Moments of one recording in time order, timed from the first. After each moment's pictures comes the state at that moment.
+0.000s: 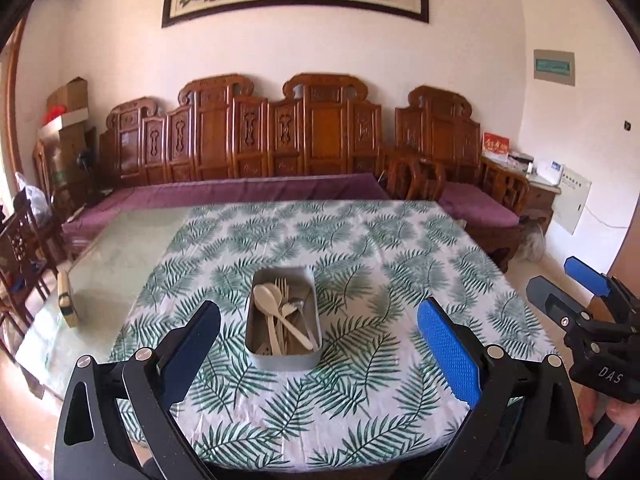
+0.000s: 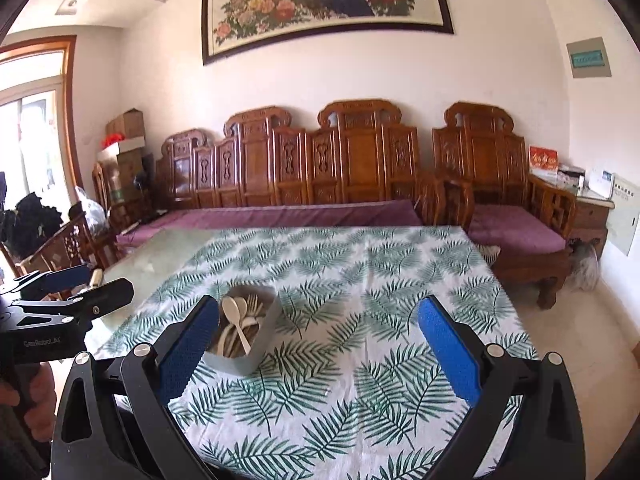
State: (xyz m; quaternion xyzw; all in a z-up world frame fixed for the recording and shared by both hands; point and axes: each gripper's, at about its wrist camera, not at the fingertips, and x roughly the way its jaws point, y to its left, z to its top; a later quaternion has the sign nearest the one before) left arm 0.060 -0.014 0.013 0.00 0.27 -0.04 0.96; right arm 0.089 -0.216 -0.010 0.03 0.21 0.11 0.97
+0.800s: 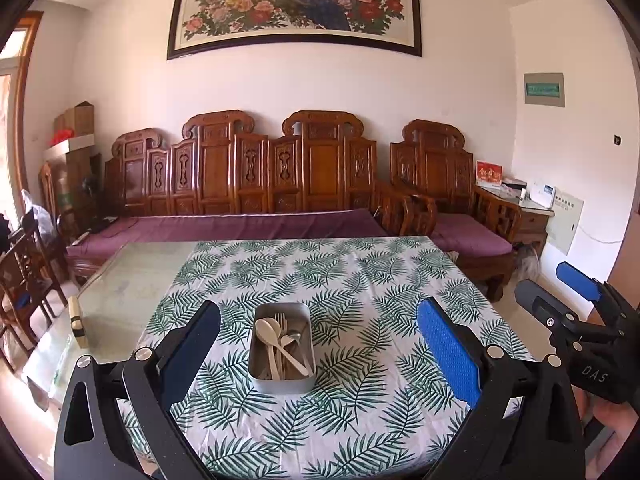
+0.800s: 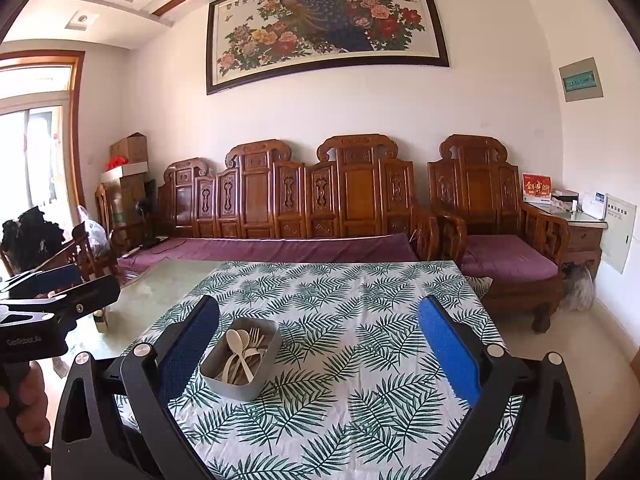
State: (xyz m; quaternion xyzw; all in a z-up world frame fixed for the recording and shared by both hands) left arm 0.026 -0.021 0.056 0.00 0.21 -0.04 0.98; right arm 0.062 -0.220 0.032 0.03 0.16 0.10 0.98
